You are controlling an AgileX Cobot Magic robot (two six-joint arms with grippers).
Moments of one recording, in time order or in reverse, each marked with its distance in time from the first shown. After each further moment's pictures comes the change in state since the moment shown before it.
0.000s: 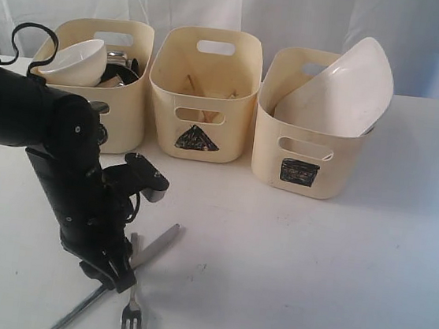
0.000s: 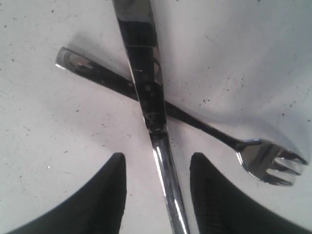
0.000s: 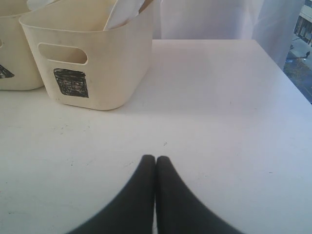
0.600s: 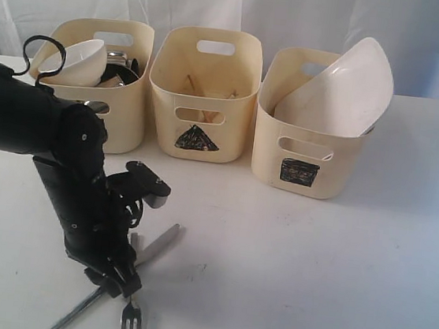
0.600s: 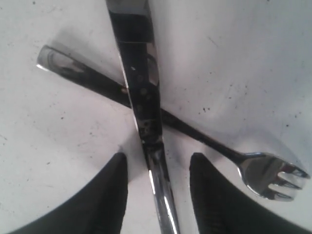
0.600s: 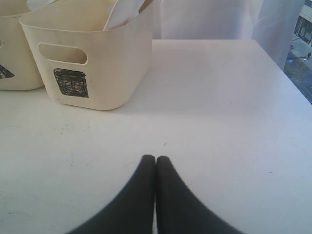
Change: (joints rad) left arm 0.000 0.042 0.000 -0.038 -0.016 -0.002; right arm 0.000 0.000 0.000 0.000 0.000 0.000
